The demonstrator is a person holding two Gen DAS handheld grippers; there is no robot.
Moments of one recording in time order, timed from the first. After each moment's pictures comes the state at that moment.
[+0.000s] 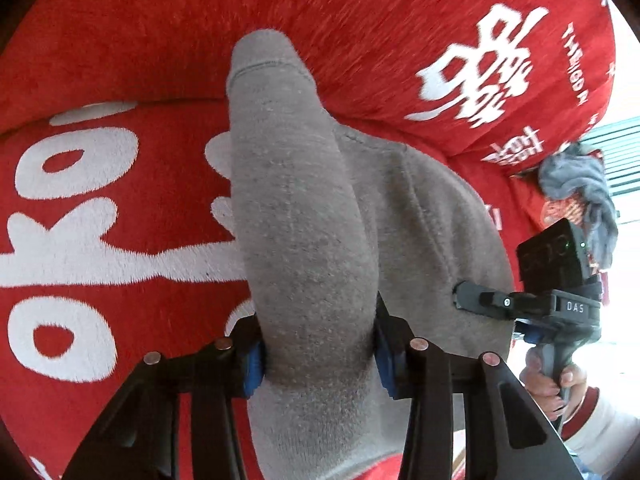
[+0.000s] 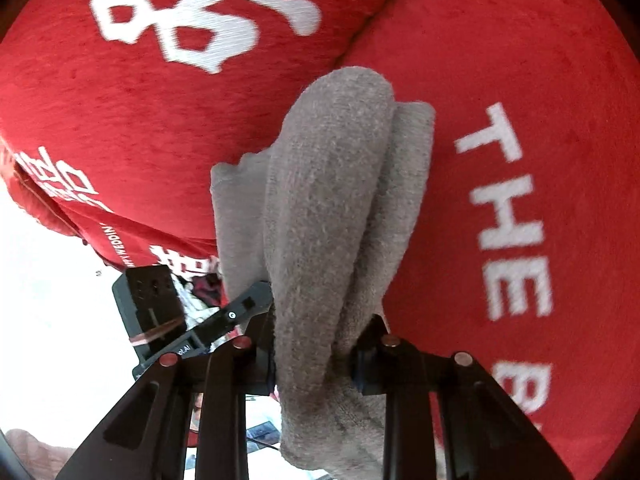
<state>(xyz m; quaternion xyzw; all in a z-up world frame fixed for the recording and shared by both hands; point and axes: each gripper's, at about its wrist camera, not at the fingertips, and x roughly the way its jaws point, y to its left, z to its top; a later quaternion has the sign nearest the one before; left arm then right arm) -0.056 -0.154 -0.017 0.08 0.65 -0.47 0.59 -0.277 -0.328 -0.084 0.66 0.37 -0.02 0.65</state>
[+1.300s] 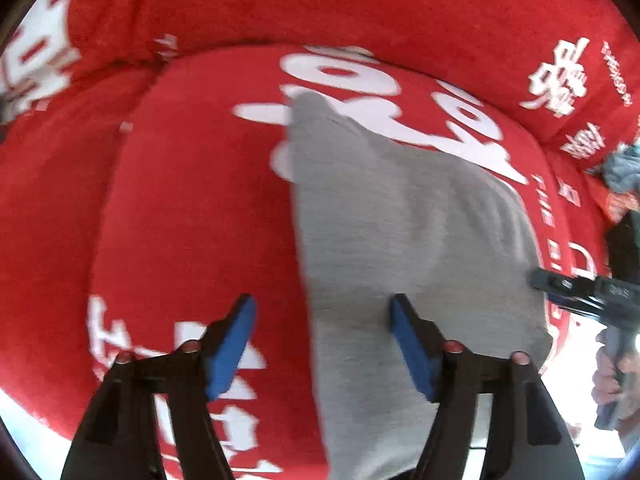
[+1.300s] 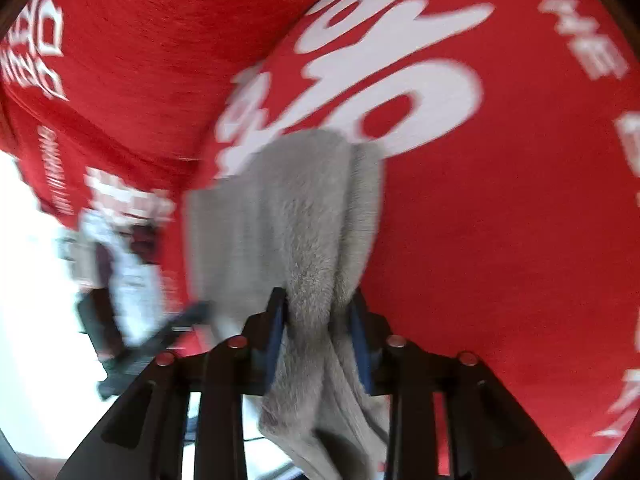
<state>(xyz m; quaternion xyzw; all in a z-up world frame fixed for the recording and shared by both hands) -0.029 0.085 -0.007 0.15 0.63 -0.34 0.69 -0.240 -0.166 -0.059 0.53 0.50 -0.12 0.67</state>
